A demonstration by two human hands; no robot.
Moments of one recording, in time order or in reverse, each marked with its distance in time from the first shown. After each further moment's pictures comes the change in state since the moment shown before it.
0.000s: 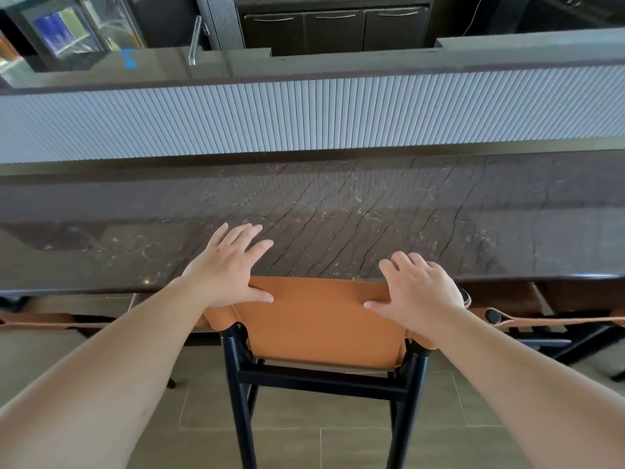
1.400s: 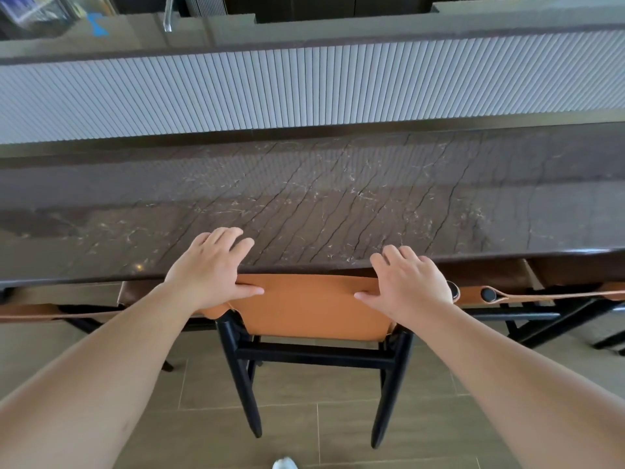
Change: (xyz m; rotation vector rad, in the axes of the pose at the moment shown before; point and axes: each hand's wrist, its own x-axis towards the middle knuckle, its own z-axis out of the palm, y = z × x) left_hand -0.017 0.008 0.018 0.019 0.056 -0.029; right_hand -0.007 -0.013 0.023 0.000 0.078 0.016
